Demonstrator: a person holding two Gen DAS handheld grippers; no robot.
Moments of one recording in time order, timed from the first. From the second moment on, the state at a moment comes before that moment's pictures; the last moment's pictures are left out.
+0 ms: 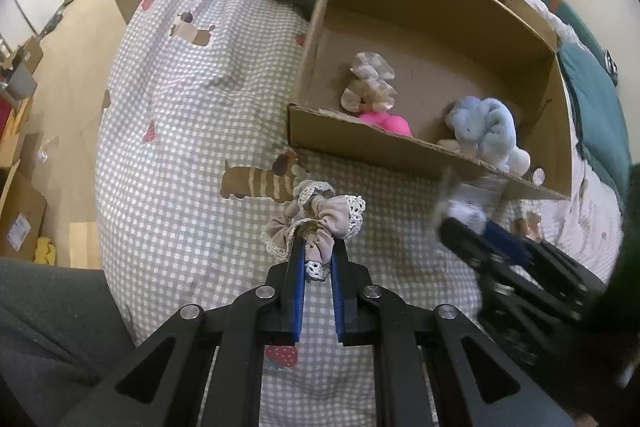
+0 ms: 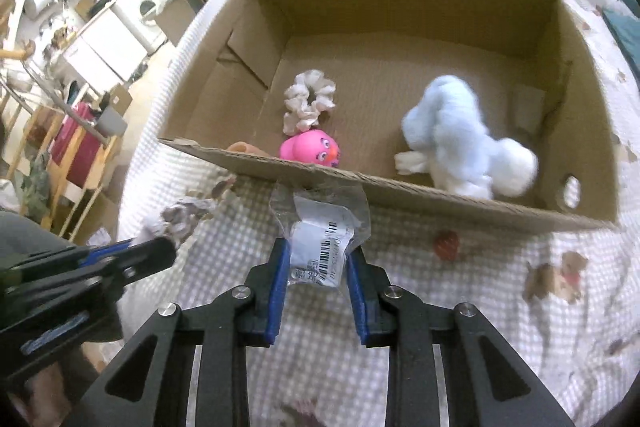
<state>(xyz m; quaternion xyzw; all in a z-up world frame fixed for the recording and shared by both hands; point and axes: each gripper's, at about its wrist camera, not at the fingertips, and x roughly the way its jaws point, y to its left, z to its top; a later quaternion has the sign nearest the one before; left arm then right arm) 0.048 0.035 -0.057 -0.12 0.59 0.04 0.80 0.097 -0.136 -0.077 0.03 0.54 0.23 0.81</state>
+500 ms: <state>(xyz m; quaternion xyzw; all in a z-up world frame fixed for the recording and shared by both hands) 0.037 0.028 -0.007 -0.06 0.49 0.05 0.87 0.087 -0.200 -0.022 0.11 0.47 0.25 0.84</state>
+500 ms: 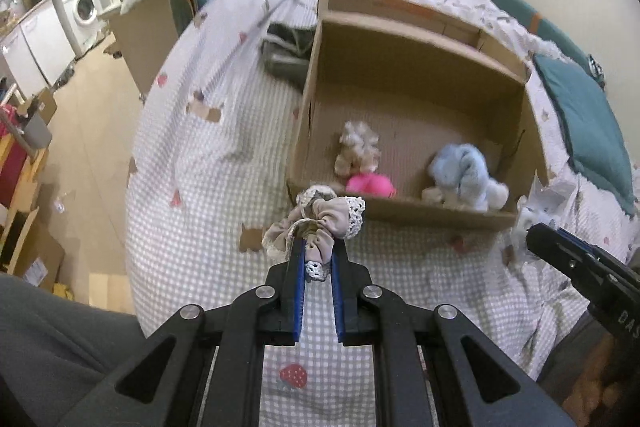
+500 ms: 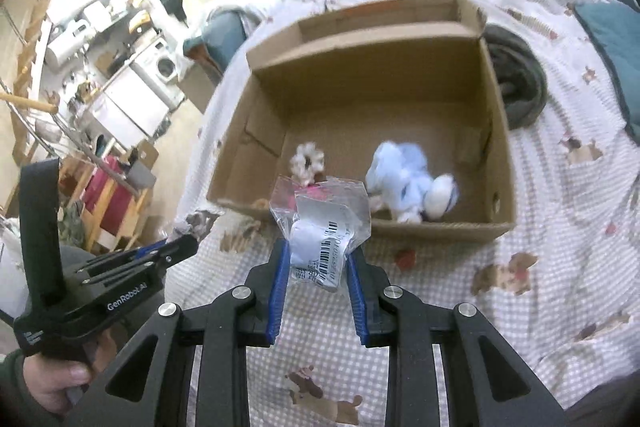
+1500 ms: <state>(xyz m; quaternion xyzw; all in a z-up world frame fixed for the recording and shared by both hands) 0.155 -0.022 0.021 0.01 0.42 -0.02 0.91 0.179 -0.235 -0.018 0.14 0.42 0.21 0.87</state>
